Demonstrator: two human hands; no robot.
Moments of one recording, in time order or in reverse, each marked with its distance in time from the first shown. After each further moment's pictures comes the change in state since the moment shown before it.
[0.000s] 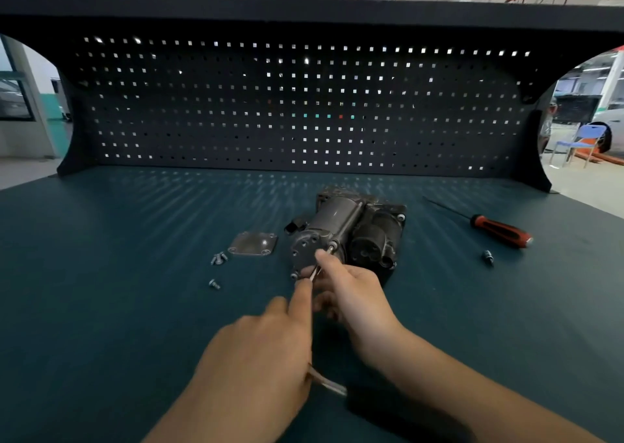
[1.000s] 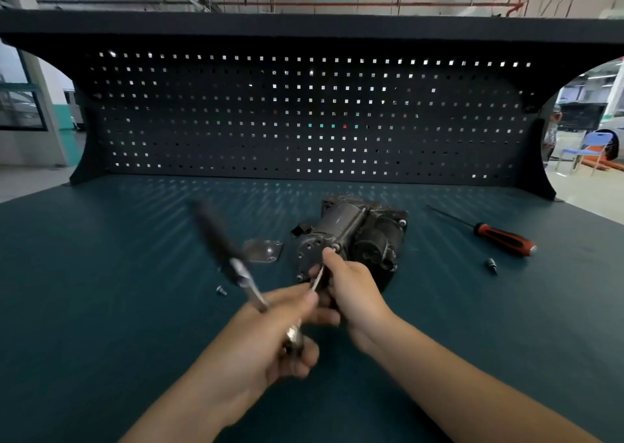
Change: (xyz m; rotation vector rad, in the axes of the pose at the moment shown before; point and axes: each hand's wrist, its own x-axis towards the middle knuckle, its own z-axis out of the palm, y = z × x) left_hand 0.016 -0.003 -0.012 -1.679 -0.199 -0.454; right_hand 0.009 -0.009 0.008 -0.031 0.037 -0.028
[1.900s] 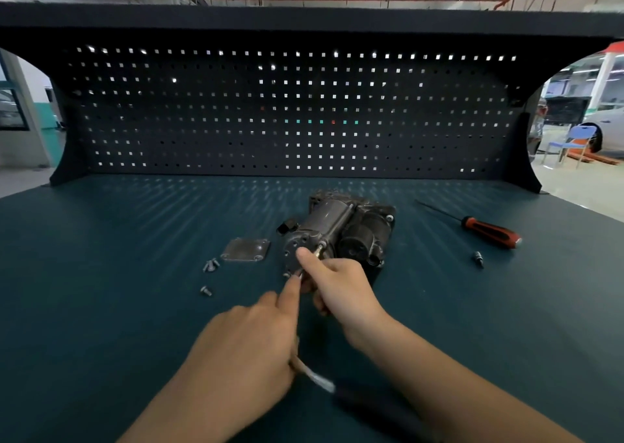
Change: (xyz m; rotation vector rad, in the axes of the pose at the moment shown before) left_hand 0.004 -0.013 -0.009 1.708 0.207 0.499; right_hand 0.000 0.003 -0.011 -0.199 -0.014 -0.142
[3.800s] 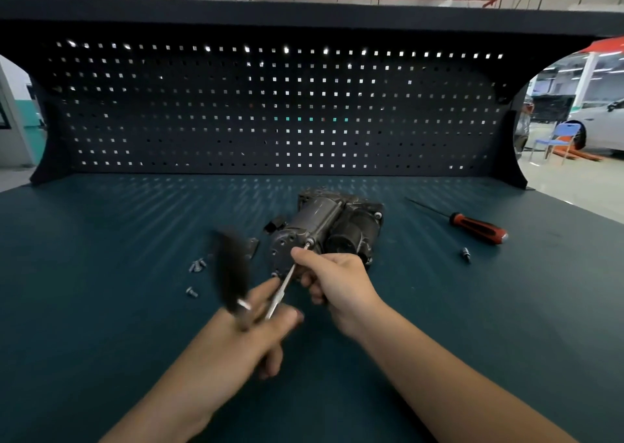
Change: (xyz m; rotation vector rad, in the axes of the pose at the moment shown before) left_hand -0.001 0.008 -0.006 -1.392 -0.068 -0.393; right_hand 0.009 0.003 -0.007 0.234 -0.007 0.060
